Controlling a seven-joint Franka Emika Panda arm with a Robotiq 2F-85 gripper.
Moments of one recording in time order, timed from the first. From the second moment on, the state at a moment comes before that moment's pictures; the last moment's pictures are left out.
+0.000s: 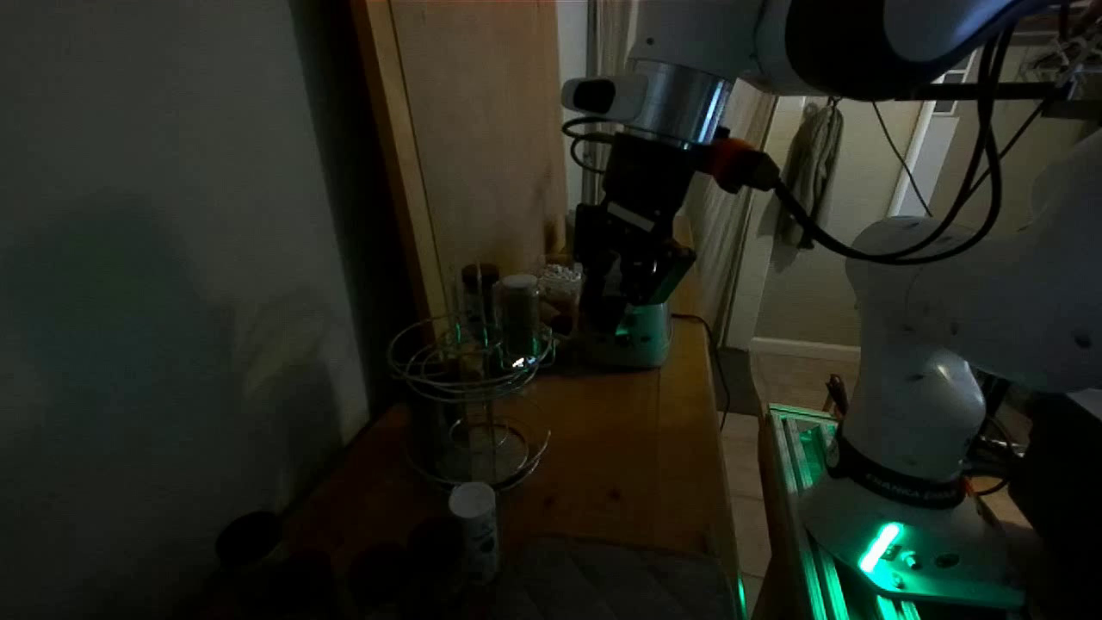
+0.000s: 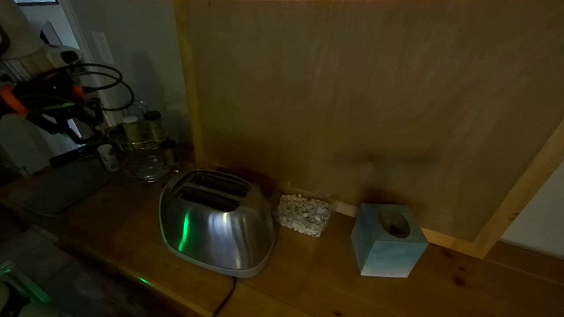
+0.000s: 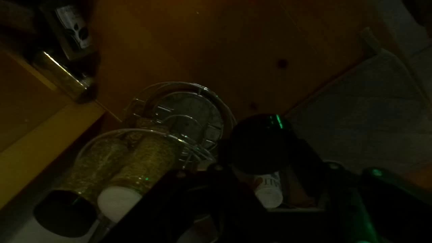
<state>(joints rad) 0.36 -0.86 -0.05 -2.77 -0.06 2.14 -0.55</state>
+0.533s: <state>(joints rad) 0.45 -0.78 -0.05 -2.77 -0.06 2.19 -0.72</state>
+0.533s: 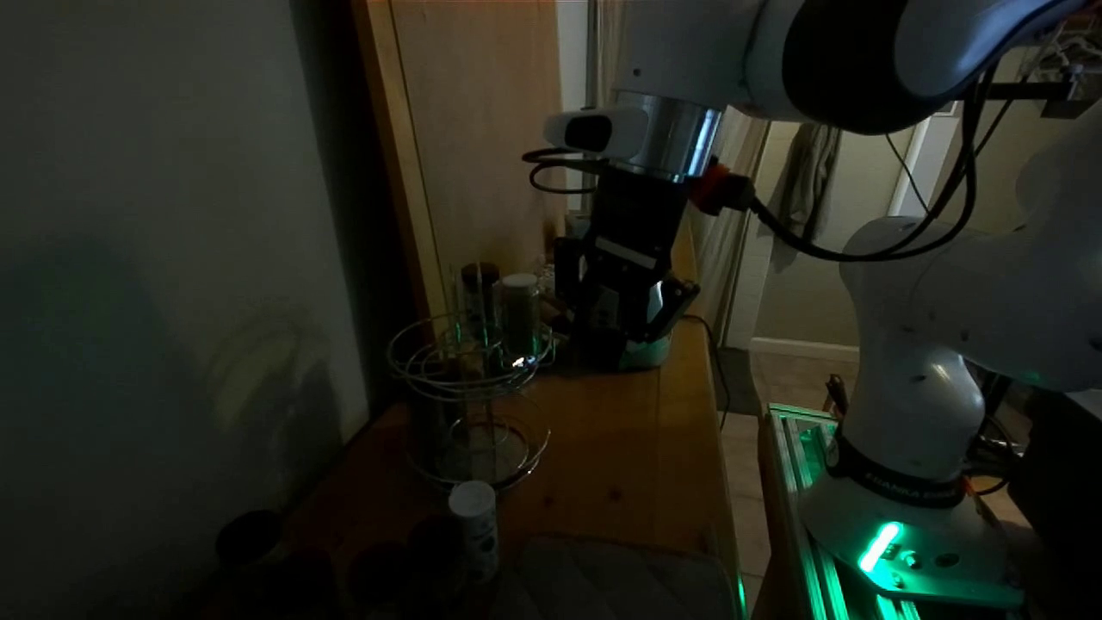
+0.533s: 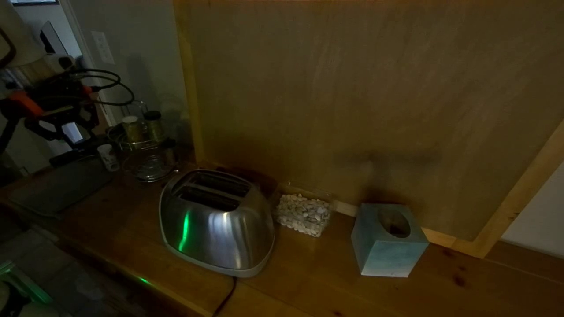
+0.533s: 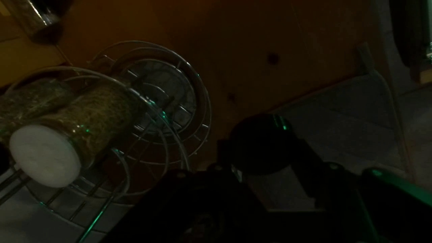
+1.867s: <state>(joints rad) 0.68 -0.56 0.05 -2.77 0.18 2.23 -0.94</state>
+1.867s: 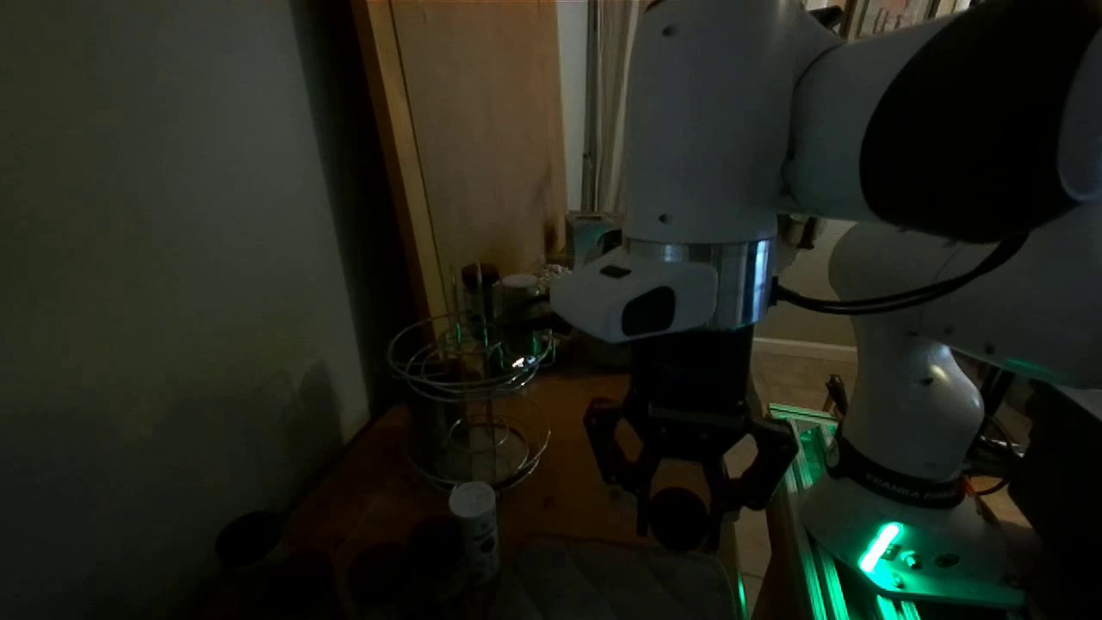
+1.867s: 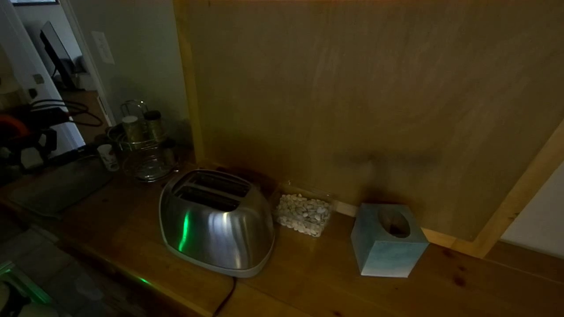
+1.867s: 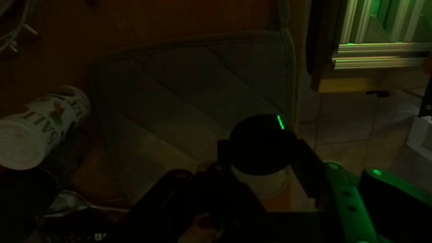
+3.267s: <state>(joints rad) 0.59 -0.37 0.11 -2.73 0.22 2.32 -0.92</state>
